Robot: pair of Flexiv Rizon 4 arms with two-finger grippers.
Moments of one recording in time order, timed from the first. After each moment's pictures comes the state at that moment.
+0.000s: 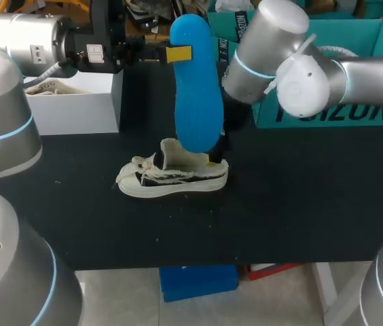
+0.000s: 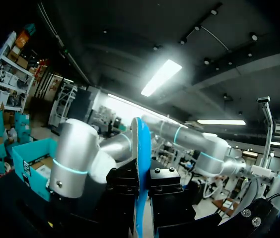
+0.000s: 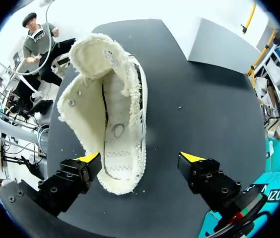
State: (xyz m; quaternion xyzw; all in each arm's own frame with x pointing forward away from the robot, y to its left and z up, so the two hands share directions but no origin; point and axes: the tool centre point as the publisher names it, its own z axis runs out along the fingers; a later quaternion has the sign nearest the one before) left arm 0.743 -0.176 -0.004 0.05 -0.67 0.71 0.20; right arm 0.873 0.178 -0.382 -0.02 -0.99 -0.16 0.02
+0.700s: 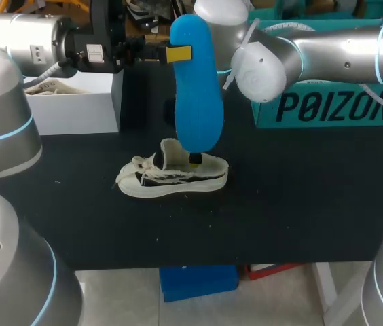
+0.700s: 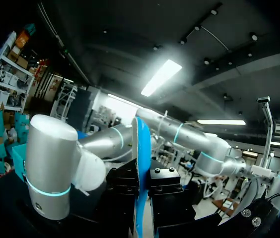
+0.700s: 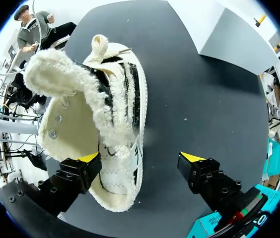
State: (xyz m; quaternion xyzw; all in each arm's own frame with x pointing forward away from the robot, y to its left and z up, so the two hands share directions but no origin) left arm 0.743 -0.176 -0.004 0.05 -0.67 0.71 0.20; right arm 0.879 0.216 -0.393 0.00 -1.00 -0.07 0.03
